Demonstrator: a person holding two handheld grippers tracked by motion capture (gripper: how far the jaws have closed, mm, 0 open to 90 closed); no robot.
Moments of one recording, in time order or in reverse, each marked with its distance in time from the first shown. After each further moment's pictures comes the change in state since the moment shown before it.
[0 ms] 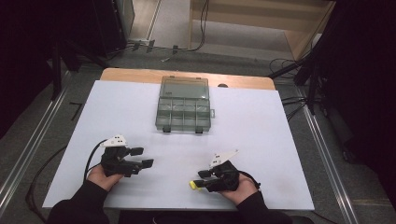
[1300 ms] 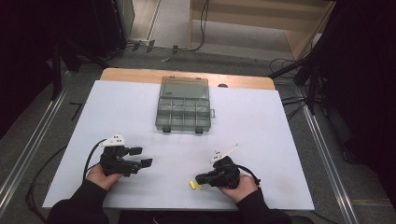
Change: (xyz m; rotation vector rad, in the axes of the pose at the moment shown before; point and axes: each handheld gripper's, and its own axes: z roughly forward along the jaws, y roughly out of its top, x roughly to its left) left arm 0.003 -0.001 0.000 -0.001 0.006 -0.009; right arm -0.008 0.008 -0.006 0.039 0.085 0.071
